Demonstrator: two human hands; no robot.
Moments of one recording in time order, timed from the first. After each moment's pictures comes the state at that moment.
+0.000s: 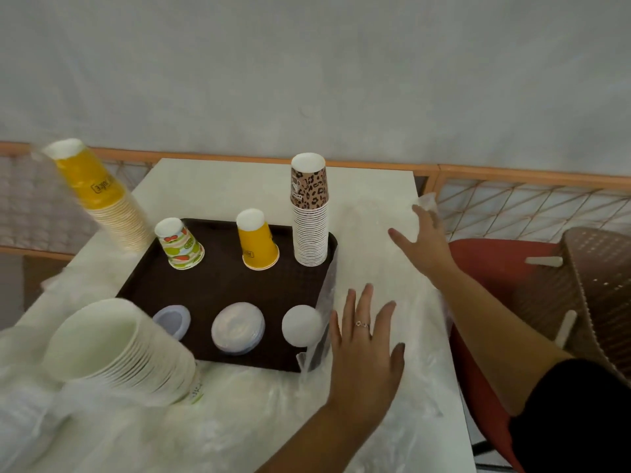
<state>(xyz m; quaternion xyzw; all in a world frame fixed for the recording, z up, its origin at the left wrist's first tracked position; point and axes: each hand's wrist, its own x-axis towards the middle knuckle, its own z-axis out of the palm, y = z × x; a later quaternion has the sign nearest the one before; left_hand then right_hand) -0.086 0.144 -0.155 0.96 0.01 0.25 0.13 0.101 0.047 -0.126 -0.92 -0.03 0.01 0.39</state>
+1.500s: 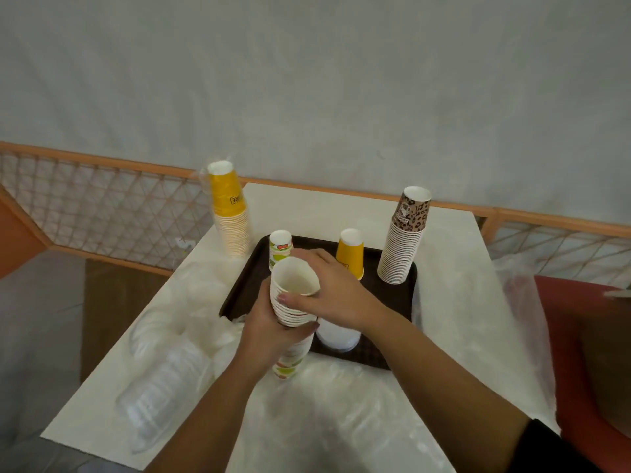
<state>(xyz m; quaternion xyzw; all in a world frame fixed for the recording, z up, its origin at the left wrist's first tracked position) -0.183 0.420 -0.098 0.80 0.15 0.17 0.56 -0.100 0.306 -0.042 -0.83 -0.39 0.11 0.39</state>
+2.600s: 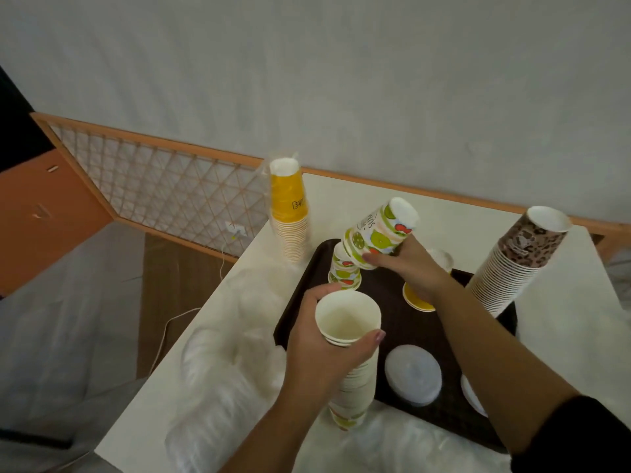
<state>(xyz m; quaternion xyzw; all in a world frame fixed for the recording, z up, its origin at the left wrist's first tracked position) -0.155 0.463 -0.078 0.76 0.21 0.23 0.57 0.036 0.377 -0.076 -0.71 -0.25 0.26 0.61</state>
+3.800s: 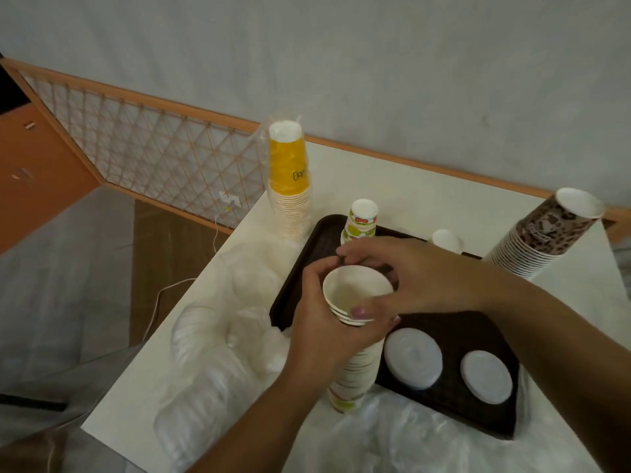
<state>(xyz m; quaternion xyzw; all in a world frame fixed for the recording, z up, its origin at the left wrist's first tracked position) -0.142 0.468 -0.082 0.75 0.20 0.20 0.59 -0.023 0.374 0.000 -0.79 -0.48 0.30 0.23</state>
